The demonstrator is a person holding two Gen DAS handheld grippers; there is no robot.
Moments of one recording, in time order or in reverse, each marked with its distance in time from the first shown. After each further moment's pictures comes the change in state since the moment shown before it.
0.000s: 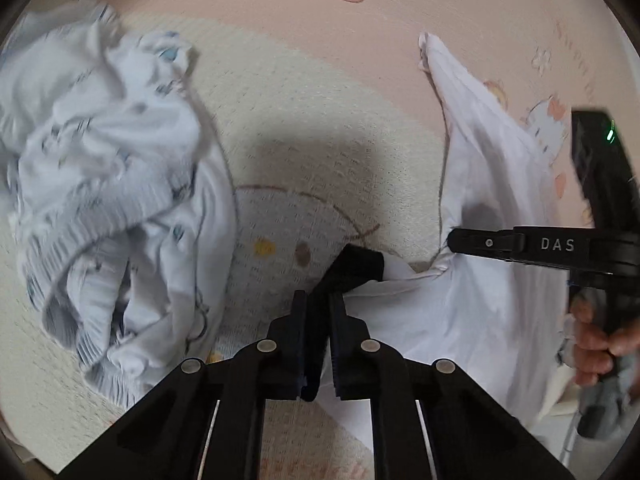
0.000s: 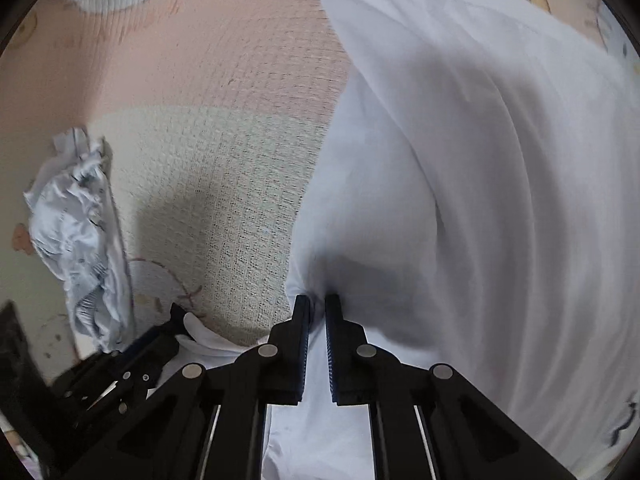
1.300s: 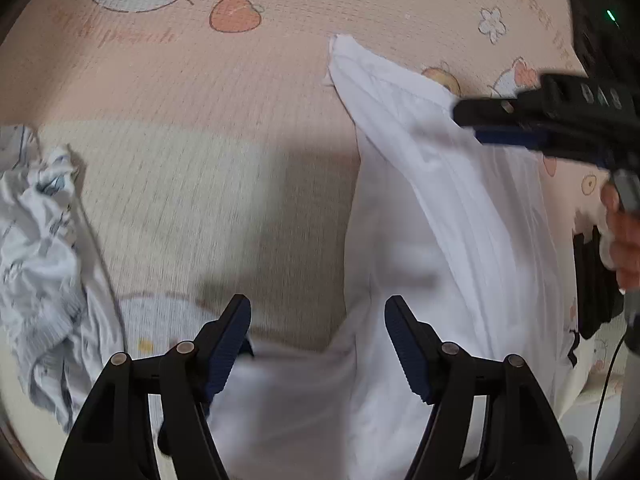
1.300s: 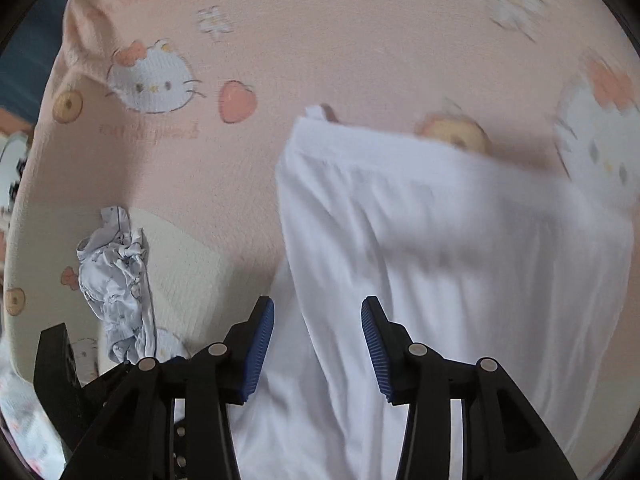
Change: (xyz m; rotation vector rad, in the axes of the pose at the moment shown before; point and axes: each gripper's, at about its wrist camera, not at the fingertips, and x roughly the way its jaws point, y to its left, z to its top) left arm 0.006 -0.075 0.031 0.189 -0.041 0.083; right arm -0.112 -0.056 0.075 -0.168 -0.240 0.046
